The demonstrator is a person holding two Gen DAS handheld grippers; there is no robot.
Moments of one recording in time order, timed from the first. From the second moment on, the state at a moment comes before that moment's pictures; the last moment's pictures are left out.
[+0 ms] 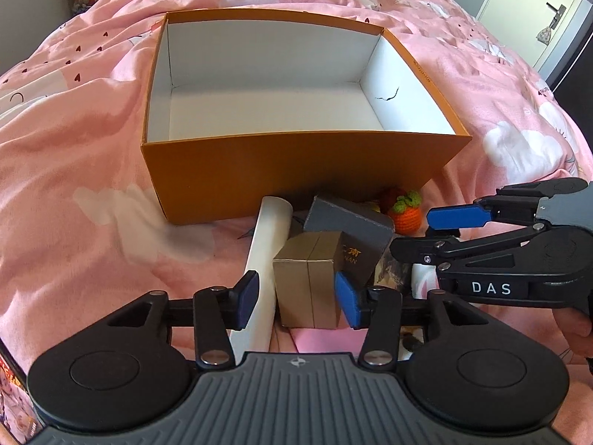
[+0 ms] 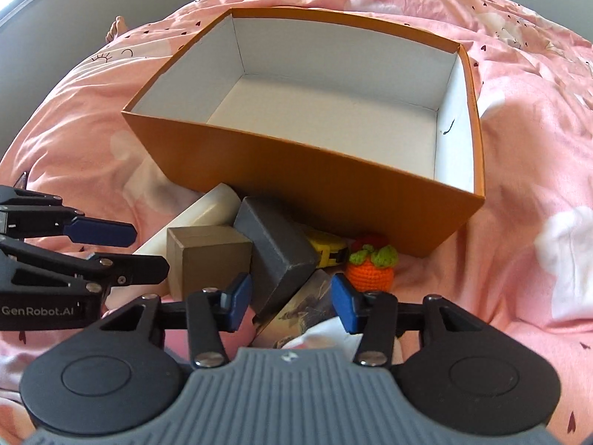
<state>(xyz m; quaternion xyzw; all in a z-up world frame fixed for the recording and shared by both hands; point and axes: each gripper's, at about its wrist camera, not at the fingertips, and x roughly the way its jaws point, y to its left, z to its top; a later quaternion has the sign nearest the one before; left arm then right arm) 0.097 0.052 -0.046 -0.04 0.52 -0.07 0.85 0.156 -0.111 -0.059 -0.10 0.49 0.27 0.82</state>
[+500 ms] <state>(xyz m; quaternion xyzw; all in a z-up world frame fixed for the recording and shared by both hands) 0.109 0.068 -0.069 0.00 0.58 -0.06 0.81 0.177 -0.064 -0.065 0.00 0.55 0.30 0.78</state>
